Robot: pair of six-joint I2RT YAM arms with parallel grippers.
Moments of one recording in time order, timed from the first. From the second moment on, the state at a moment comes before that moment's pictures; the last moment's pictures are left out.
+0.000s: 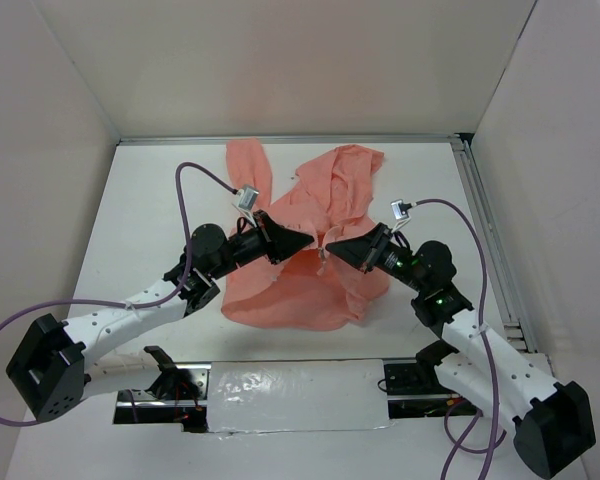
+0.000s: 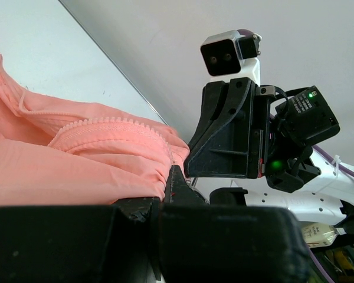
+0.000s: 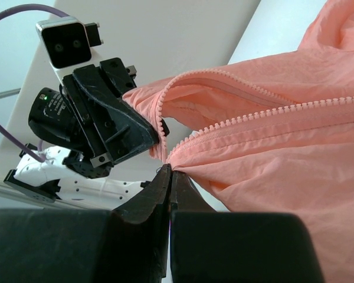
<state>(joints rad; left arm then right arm) -0.73 1.15 0.67 0.58 0.29 -0.79 0.46 0.76 0.43 0.44 -0.48 1.07</state>
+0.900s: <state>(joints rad) -0.74 1.16 0.67 0.58 0.27 -0.79 0.46 0.77 0.43 0.45 -0.47 1.07</state>
